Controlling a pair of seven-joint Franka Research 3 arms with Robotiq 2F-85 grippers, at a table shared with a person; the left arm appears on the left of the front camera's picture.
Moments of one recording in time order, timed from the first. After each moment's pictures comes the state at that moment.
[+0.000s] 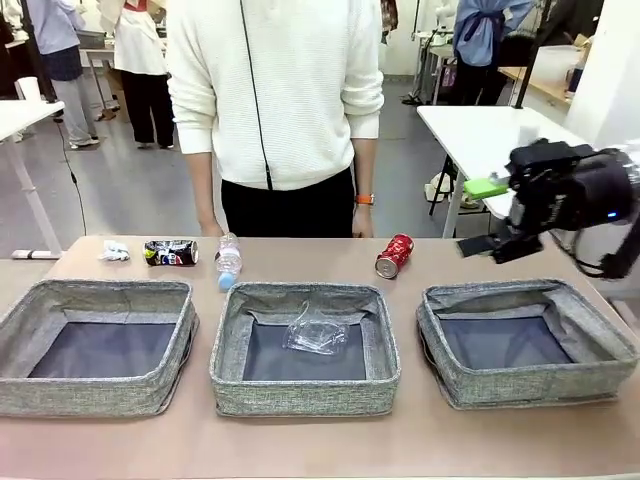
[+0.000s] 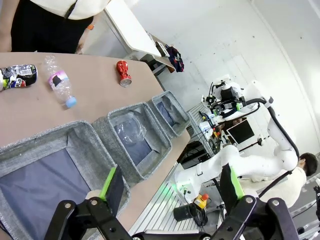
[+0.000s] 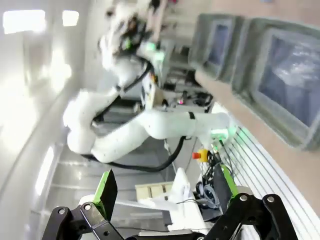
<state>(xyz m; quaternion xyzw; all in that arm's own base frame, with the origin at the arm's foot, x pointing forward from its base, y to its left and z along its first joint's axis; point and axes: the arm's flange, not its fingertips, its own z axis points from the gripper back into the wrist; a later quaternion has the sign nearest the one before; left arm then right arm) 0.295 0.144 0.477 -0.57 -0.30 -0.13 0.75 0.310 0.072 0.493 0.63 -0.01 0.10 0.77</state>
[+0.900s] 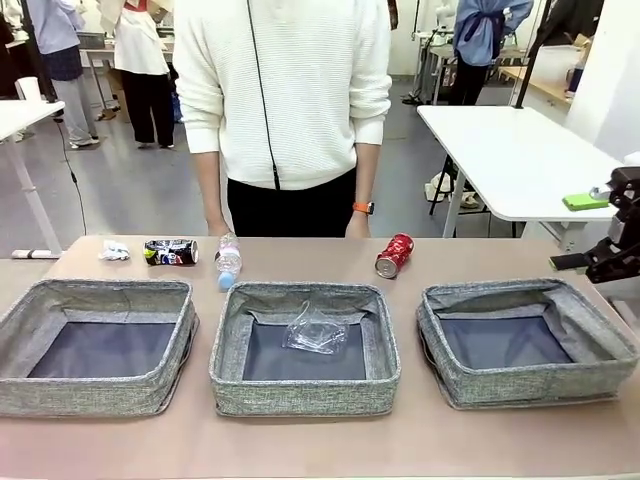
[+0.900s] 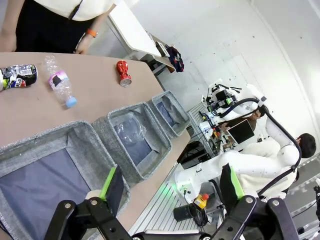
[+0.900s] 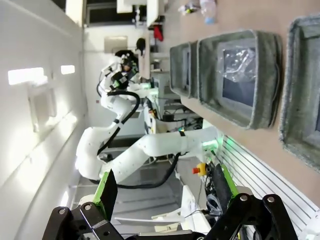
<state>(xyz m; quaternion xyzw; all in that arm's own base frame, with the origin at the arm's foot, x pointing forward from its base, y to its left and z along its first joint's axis) 0.294 0.144 0.477 -0.57 -0.30 -0.13 0.75 0.302 -0.042 0.466 0.63 -0.03 0.00 0.78</state>
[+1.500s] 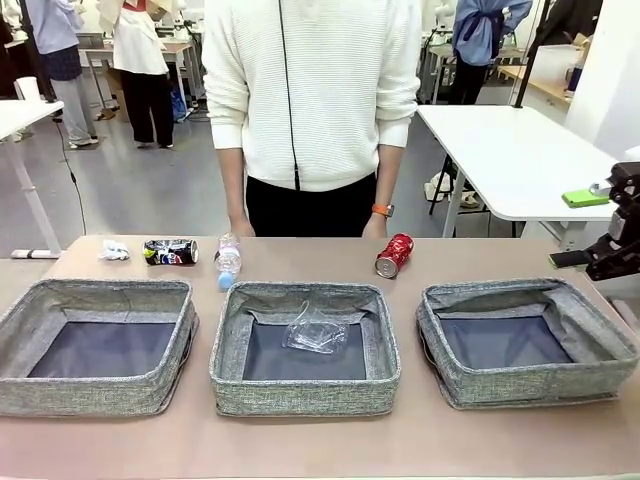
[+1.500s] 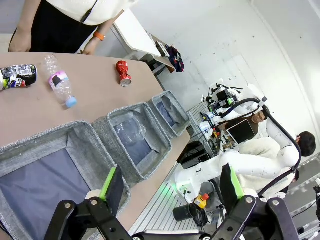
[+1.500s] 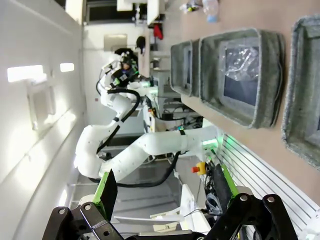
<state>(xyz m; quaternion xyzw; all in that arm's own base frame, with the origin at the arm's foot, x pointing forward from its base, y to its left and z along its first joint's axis) 0.294 0.144 0.477 -0.57 -0.30 -0.13 0.75 0.301 -0.040 0.469 0.63 -0.03 0.00 0.78</state>
